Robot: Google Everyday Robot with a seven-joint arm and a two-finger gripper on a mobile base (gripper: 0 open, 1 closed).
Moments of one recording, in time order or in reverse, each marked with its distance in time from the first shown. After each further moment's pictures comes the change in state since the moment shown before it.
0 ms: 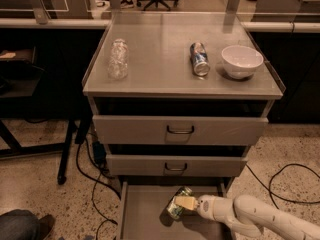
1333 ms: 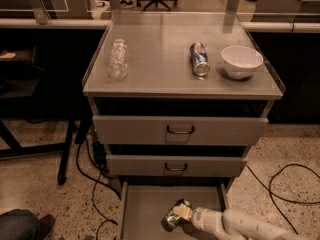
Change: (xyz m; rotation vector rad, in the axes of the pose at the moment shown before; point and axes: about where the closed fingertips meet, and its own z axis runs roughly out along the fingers) arm 0.048 -0.086 0.060 0.104 -0.027 0.189
